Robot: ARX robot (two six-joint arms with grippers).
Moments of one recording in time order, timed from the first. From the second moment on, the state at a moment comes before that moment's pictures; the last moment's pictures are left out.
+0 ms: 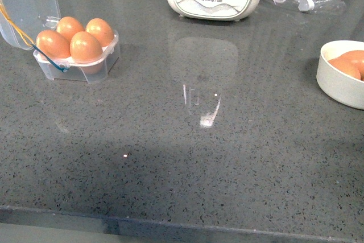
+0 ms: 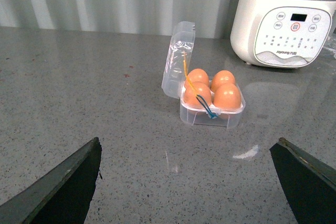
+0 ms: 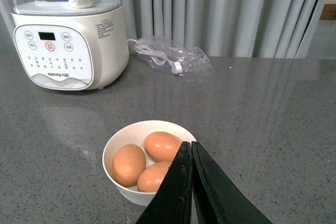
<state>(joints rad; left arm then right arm) 0.00 0.00 0.03 0.00 0.00 0.00 0.00 0.77 0.16 0.60 0.00 -0.01</state>
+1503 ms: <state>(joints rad) 0.00 0.00 0.03 0.00 0.00 0.00 0.00 0.06 0.01 0.02 0.00 -0.01</state>
